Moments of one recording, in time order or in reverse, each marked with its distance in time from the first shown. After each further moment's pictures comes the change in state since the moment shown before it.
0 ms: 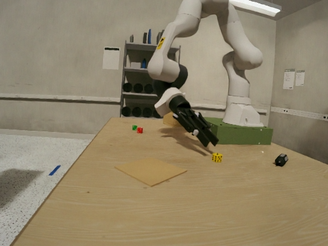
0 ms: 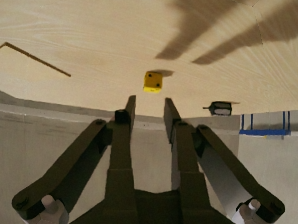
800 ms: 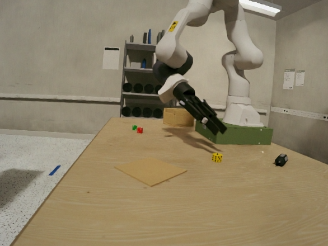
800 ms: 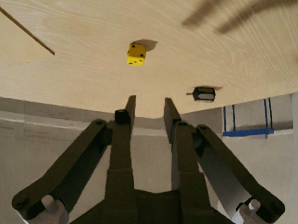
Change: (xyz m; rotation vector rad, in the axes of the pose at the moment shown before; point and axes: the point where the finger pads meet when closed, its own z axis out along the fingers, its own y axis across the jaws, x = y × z) arm -0.045 0.020 -0.008 -0.116 0.068 -0.020
